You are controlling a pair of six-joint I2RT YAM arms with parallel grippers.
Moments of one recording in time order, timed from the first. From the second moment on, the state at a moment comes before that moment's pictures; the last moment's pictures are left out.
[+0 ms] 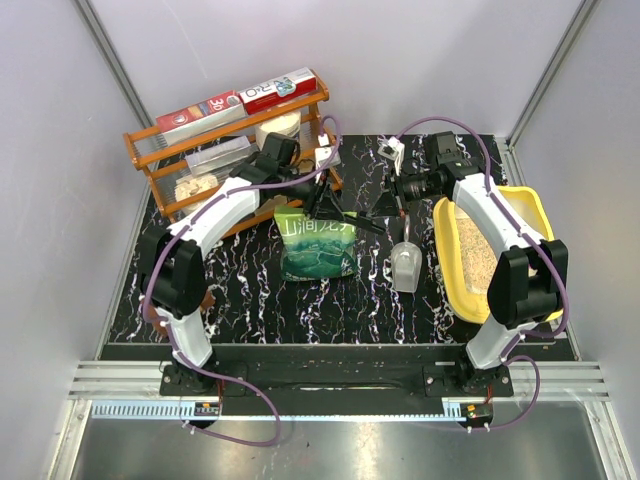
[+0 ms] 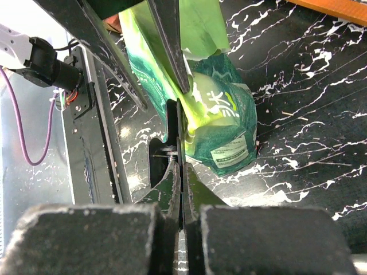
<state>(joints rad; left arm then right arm) -0.46 1.81 1.54 -0.46 1.05 0.26 0.23 1.70 1.49 -0.75 -1.03 -0.36</state>
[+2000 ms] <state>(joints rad) -0.51 1.86 1.64 -0.70 1.04 0.57 0.22 1.75 1.60 -1.02 -1.06 -0.65</state>
